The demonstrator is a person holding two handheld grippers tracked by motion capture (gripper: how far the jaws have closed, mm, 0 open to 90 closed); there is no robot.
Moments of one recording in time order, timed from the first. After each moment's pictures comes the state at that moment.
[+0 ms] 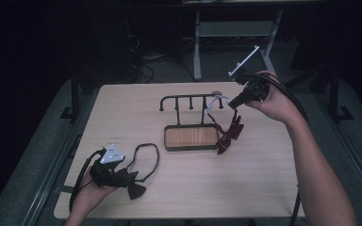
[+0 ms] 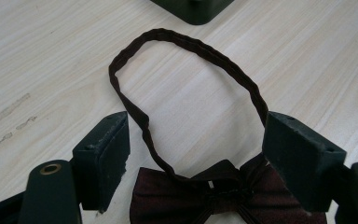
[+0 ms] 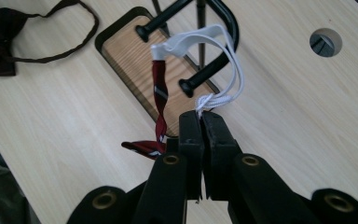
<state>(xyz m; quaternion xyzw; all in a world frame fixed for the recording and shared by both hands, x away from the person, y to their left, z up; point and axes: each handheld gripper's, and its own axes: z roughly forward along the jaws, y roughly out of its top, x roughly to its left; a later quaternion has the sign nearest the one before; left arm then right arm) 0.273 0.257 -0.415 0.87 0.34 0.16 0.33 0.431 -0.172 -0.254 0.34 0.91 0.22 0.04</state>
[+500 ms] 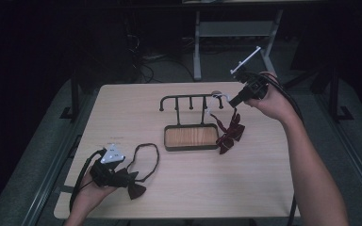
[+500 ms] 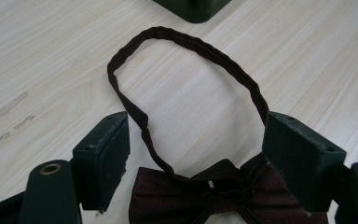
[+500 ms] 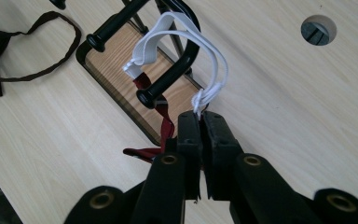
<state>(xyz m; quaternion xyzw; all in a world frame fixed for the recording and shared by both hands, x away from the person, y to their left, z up) 0.274 0.257 -0.416 0.87 0.34 0.16 0.33 0.450 -0.181 -0.270 0.38 0.90 0.23 0.03</state>
